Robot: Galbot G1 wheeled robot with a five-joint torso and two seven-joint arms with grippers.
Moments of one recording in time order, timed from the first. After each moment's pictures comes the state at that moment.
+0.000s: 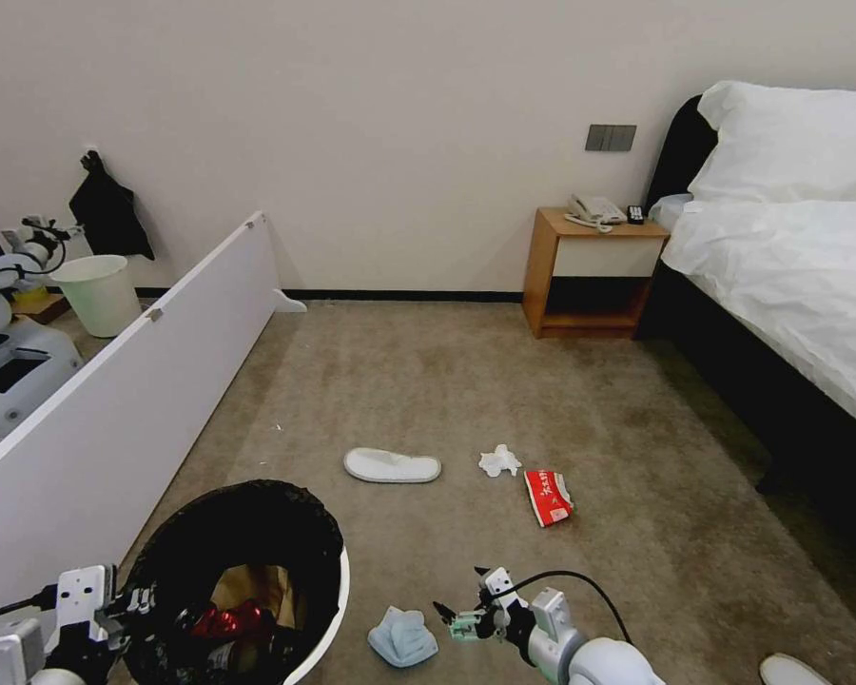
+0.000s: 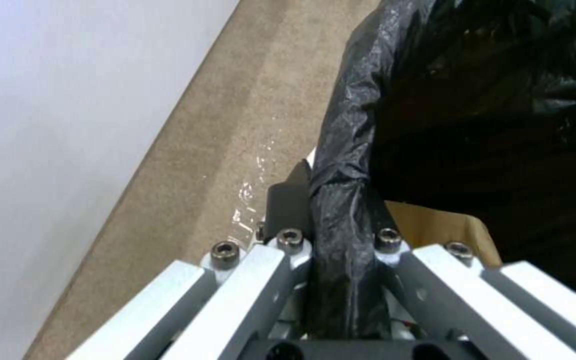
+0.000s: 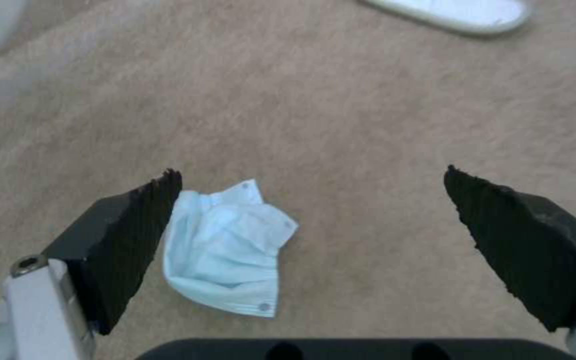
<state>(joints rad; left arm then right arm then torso) 1.84 -1.23 -0.96 -2.46 -0.69 0.69 -0.27 -1.10 1.07 -0.10 1.56 0.42 -0.24 -0.17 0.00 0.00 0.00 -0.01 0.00</state>
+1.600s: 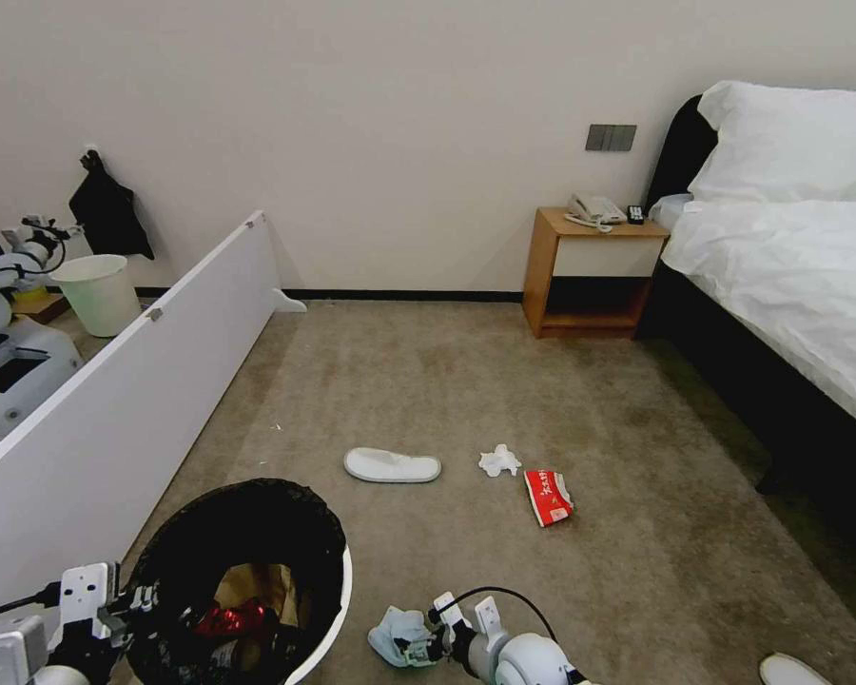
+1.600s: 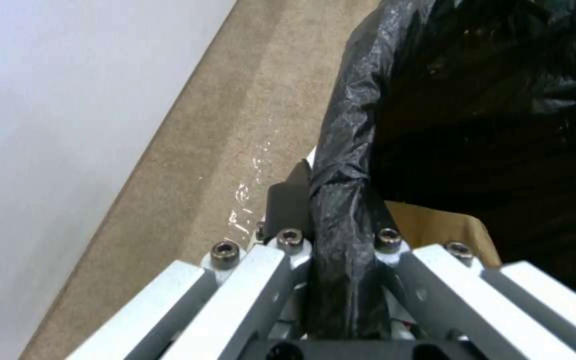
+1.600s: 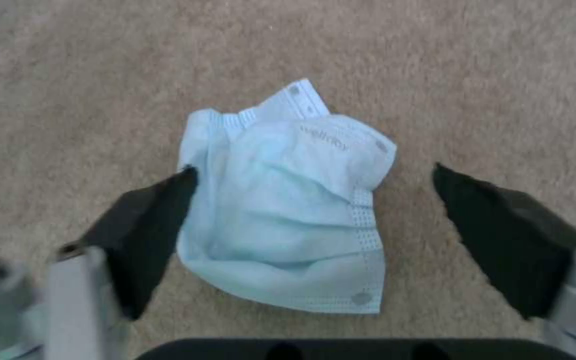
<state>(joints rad) 1.84 -1.22 -0.96 -2.46 -0.70 0.69 -0.27 -0.96 1.30 -0.17 1.20 0.43 -0.35 -0.20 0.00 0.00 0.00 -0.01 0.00</state>
